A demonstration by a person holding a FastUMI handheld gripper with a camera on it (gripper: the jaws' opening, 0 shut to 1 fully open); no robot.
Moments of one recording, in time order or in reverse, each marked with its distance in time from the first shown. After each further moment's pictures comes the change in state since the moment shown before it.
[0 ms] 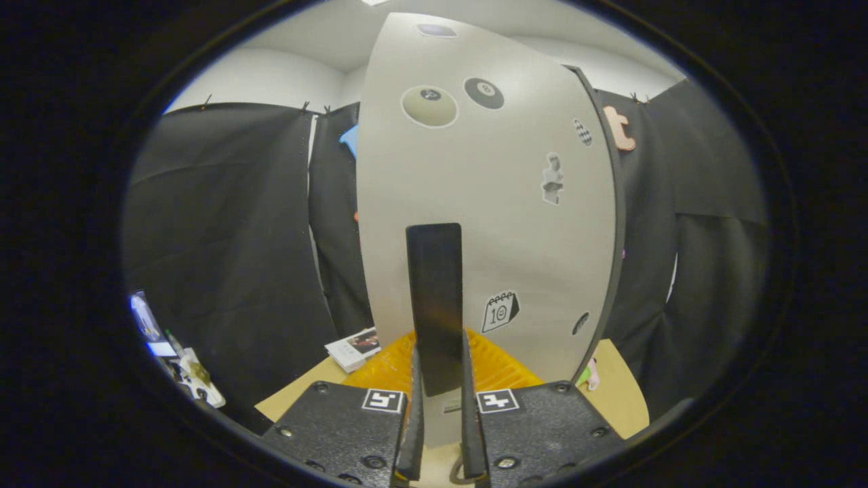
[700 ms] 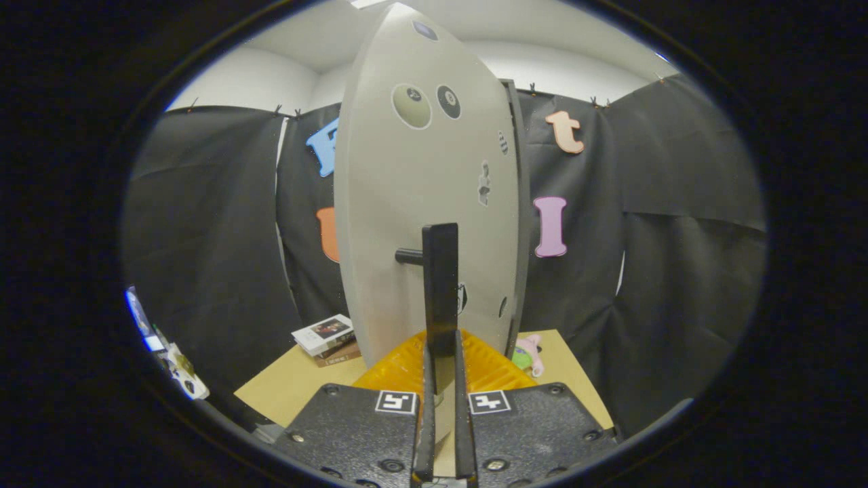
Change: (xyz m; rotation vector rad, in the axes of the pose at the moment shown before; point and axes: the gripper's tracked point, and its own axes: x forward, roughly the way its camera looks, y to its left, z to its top) arm -0.096 -0.095 -0.007 0.009 0.020 -0.152
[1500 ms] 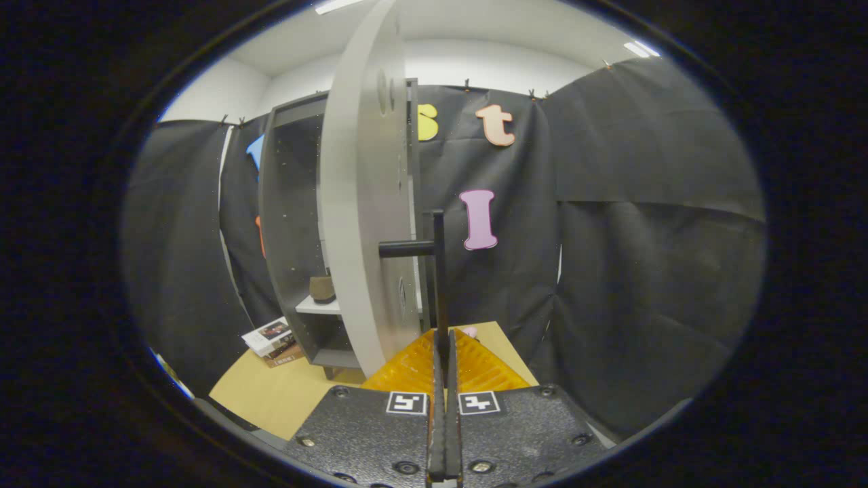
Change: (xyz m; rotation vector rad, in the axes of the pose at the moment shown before) arm -0.026 -0.141 -0.006 0.085 0.001 -0.184
